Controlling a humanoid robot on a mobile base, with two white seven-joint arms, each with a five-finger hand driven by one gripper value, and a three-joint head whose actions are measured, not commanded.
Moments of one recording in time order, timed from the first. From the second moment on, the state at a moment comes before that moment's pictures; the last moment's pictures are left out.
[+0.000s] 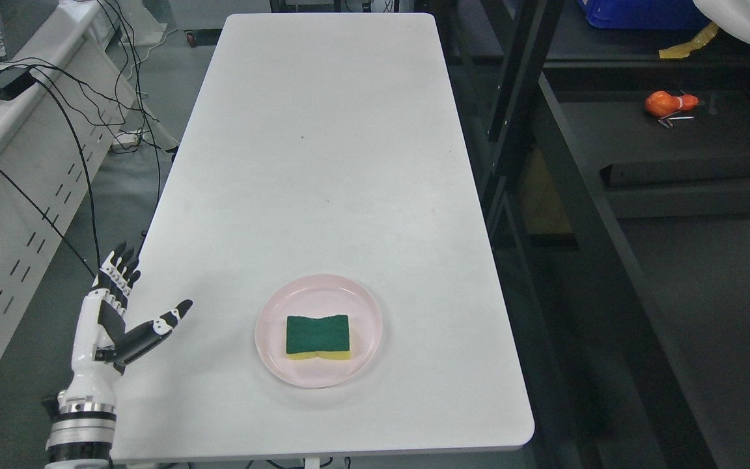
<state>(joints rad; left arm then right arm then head) 0.08 0.10 0.18 -1.76 0.12 -0.11 -0.03 -0.07 0.00 -0.21 0.00 -0.11 0.08 -0.04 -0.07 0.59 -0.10</state>
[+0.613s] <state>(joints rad) 0.04 0.13 0.21 -1.75 0.12 -0.12 -0.11 -0.07 0.00 -0.21 0.00 -0.11 0.08 -0.04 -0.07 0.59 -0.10</state>
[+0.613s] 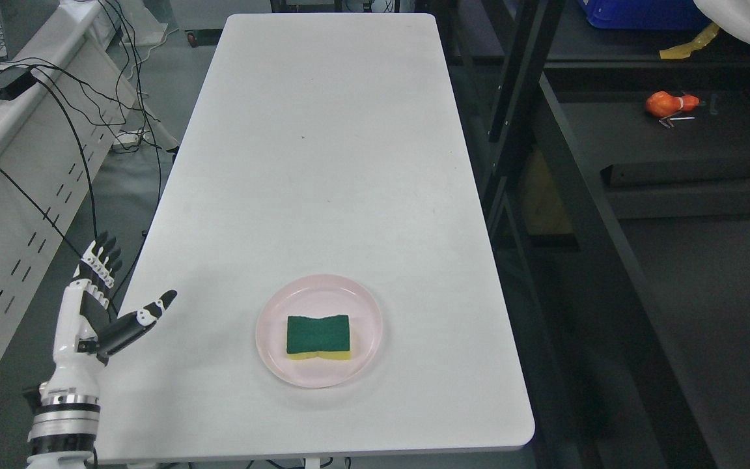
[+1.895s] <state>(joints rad) -0.39 0.46 -0.07 -1.75 -0.50 -0.66 -0.98 -0.07 0.00 -0.21 0.00 -0.11 0.08 -0.04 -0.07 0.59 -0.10</state>
